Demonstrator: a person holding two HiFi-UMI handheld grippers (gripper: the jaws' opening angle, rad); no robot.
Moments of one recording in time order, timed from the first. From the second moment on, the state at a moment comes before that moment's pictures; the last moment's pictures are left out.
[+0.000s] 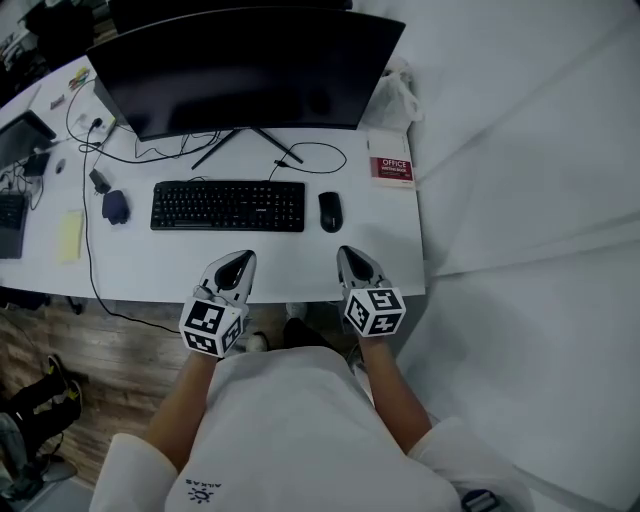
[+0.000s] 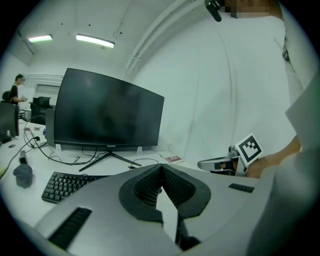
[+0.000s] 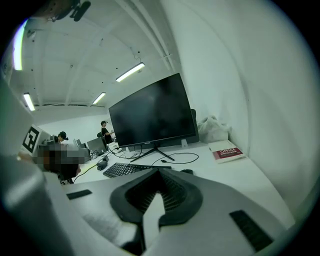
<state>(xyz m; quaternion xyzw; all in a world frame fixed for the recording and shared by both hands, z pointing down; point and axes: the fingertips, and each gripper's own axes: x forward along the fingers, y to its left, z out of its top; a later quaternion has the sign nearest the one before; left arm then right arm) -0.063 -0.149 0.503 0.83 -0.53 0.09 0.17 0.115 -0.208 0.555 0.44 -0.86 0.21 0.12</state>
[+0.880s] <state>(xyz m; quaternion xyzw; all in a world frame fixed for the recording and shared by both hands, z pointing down) -0.072 -0.061 0.460 0.87 -0.47 0.05 0.14 0.114 -0.070 0.454 0.49 -0.85 0.17 0.03</state>
